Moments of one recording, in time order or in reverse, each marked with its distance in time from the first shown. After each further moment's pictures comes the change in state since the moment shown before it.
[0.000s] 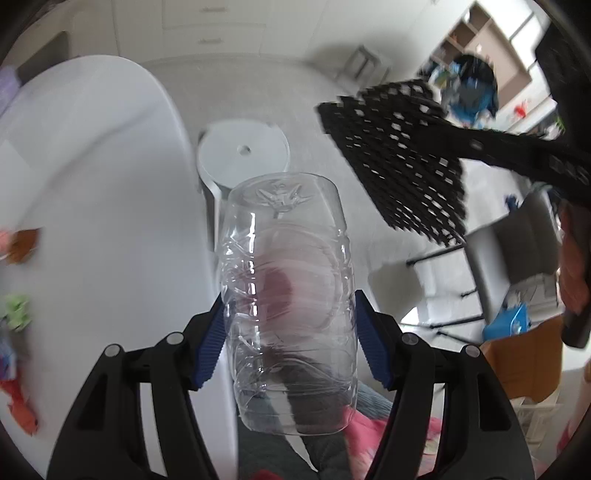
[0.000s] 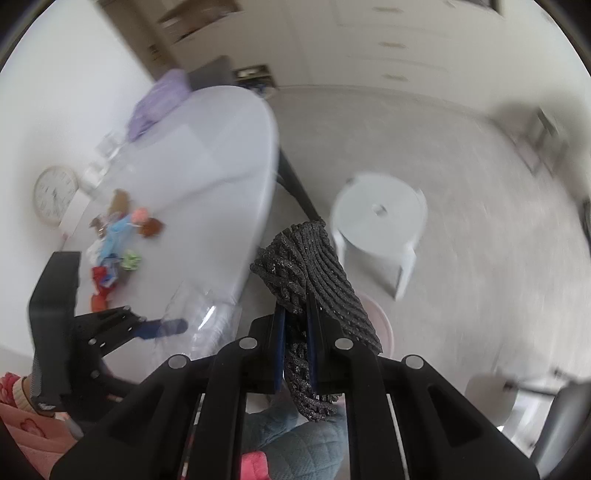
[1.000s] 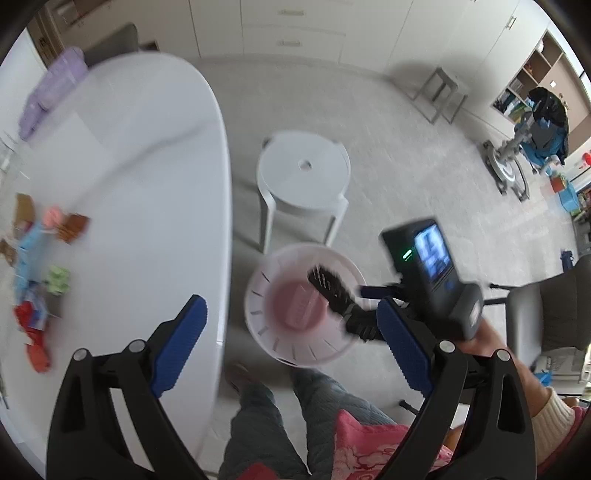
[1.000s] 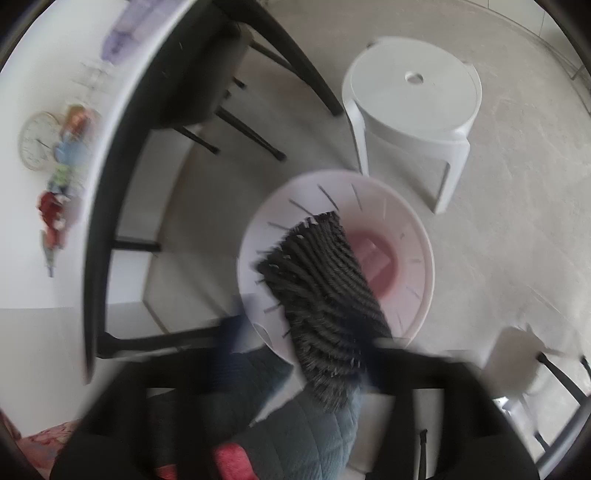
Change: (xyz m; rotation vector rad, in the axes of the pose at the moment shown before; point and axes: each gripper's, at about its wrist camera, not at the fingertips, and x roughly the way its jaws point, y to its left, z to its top) left arm -0.037 -0.037 0.037 -0.213 -0.064 0.274; right arm 0.190 -0.071 -0.064 -0.037 0.404 0.111
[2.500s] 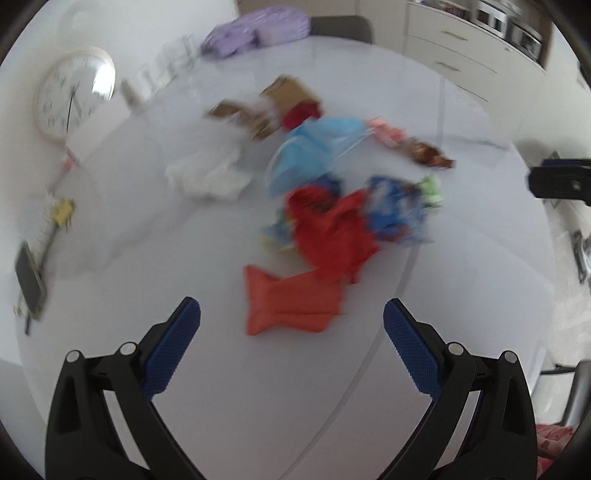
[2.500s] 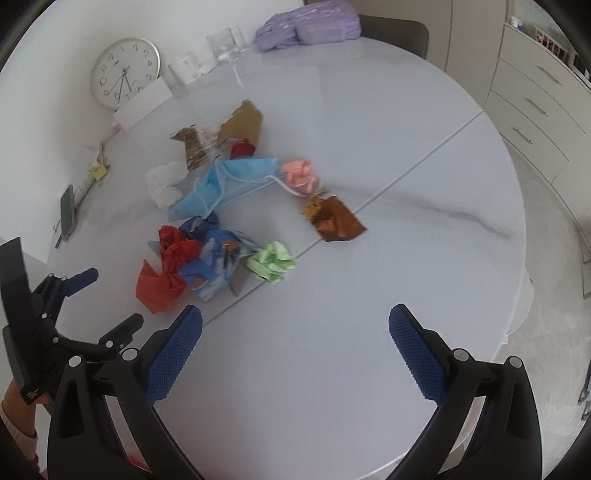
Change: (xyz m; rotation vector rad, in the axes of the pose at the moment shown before) left arm -0.017 0.370 -0.164 -0.346 -0.135 0.298; right arm -0.043 0.382 0.077 -0.458 -0.221 -0.108
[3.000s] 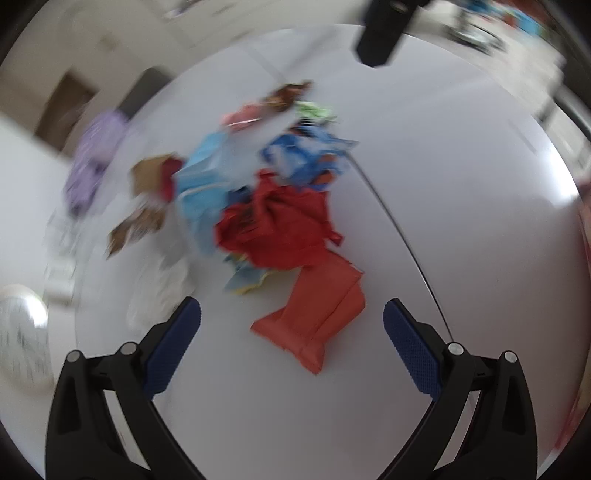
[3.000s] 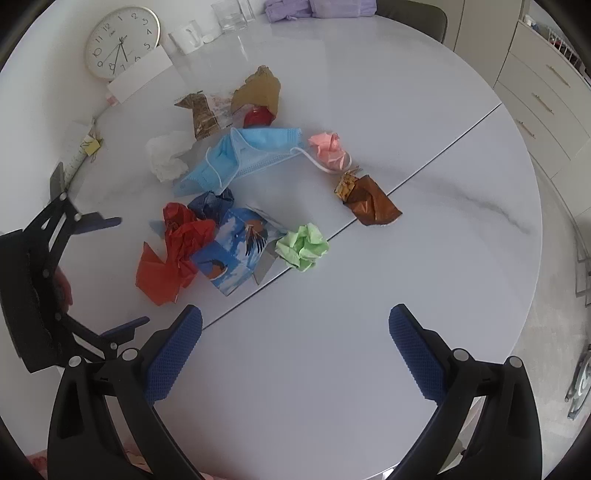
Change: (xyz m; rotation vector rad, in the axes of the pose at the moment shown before) left arm 0.023 -0.027 -0.008 0.997 -0.083 -0.128; right arm 0.024 0.031 0.000 -0.010 0.107 -0.042
